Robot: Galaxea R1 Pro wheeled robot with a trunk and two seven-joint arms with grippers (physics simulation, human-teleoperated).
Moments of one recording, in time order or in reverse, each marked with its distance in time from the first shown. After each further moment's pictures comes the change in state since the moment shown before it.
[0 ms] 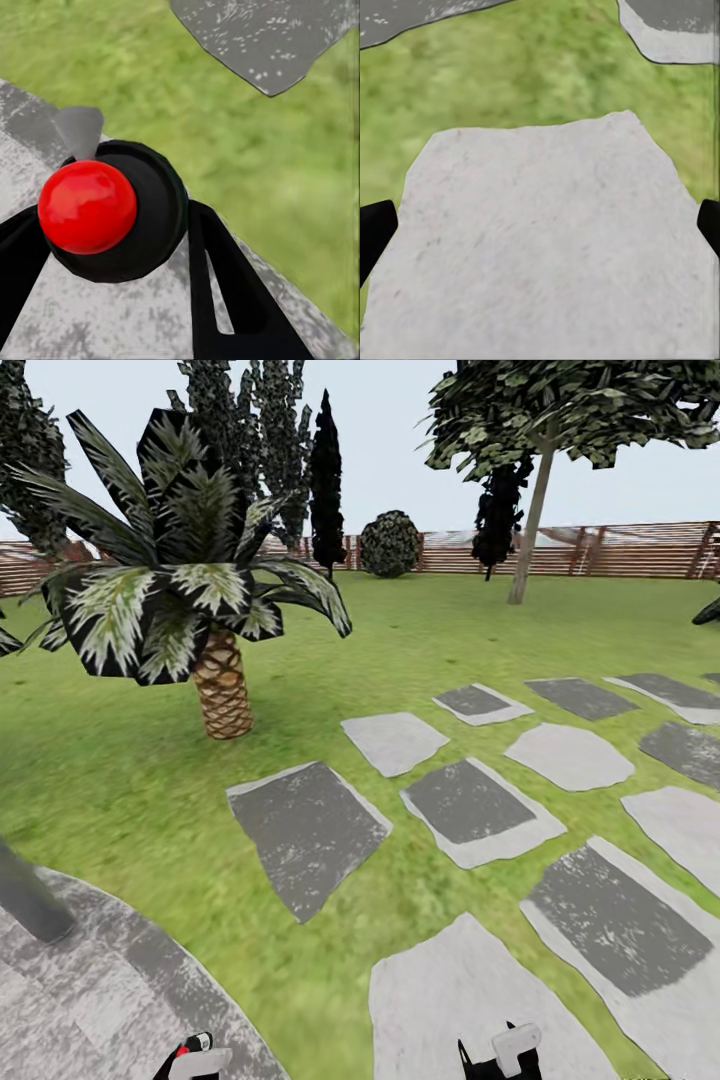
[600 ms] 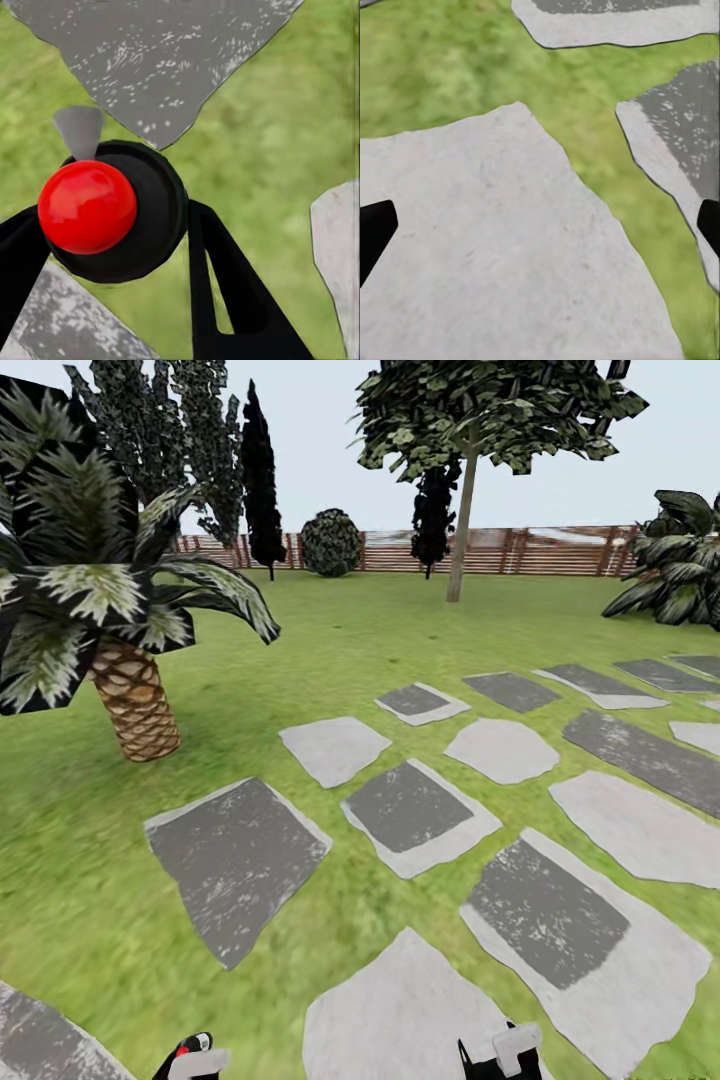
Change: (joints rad) left arm 0.000 0.002 0.000 0.000 0.000 0.000 0.000; right arm 0.000 0.000 -0.001 -0.001 0.000 0.000 0.000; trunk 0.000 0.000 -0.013
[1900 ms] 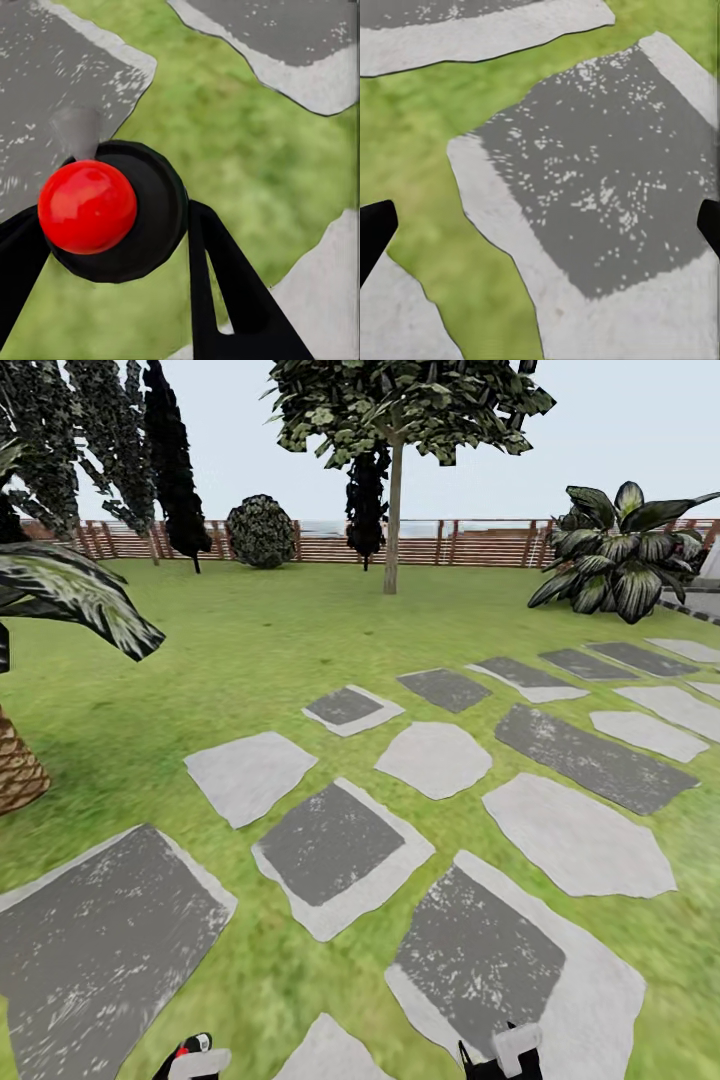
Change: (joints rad) left arm 0.000 0.000 0.000 0.002 0.000 0.000 0.000; right arm 0.000 -0.003 0.002 0.002 0.003 0.000 0.002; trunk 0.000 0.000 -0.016
